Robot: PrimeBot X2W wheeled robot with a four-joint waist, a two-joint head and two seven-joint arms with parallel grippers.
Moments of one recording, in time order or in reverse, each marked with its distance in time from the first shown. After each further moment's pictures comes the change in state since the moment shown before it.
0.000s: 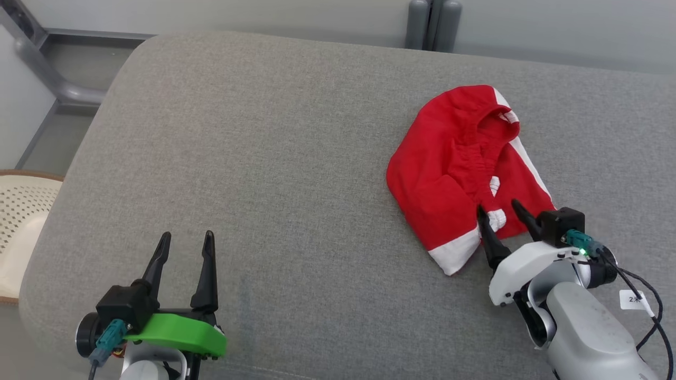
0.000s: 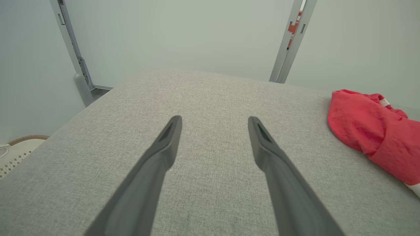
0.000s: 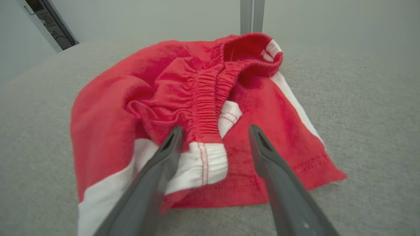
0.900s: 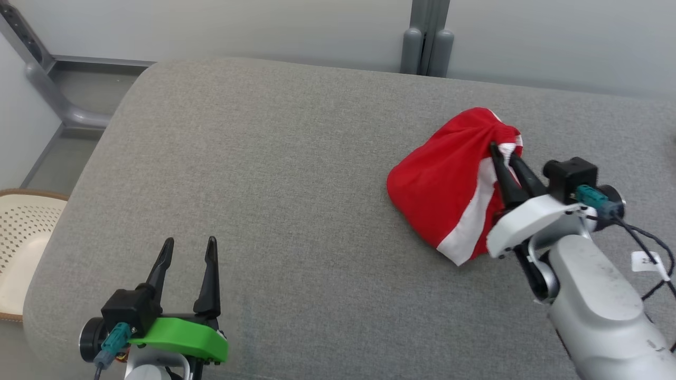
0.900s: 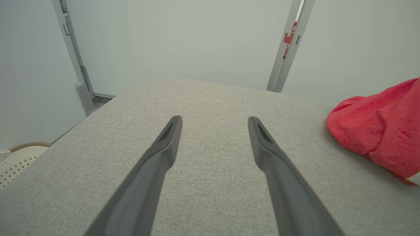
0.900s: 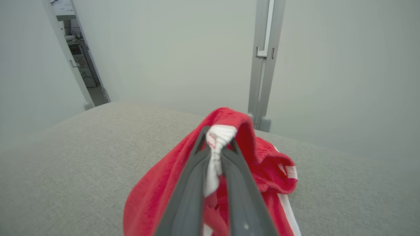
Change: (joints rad) left arm 0.005 -0.010 0.007 0.018 0.016 -0.001 0.000; right arm -0.072 -0.044 0.018 -0.163 -0.010 0.000 0.000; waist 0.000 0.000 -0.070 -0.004
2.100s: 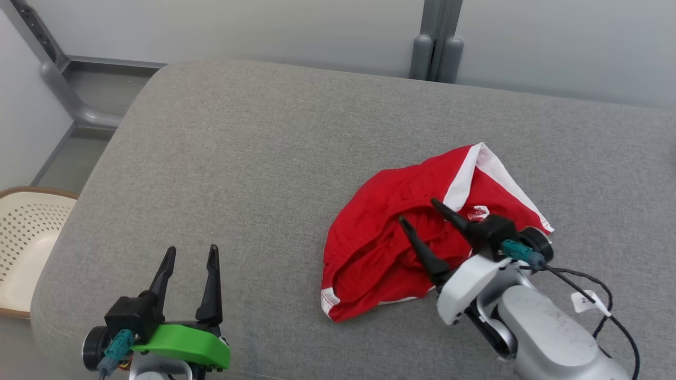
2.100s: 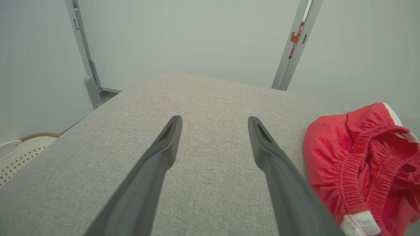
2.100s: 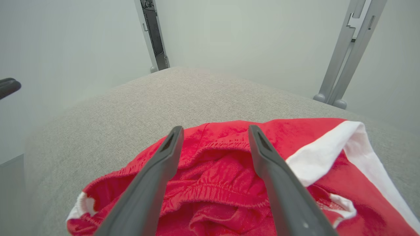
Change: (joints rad) left arm 0.023 -0.011 0.003 0.007 0.001 0.000 0.000; right arm 0.068 0.030 0.321 -0.044 0.067 0.000 0.000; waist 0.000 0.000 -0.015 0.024
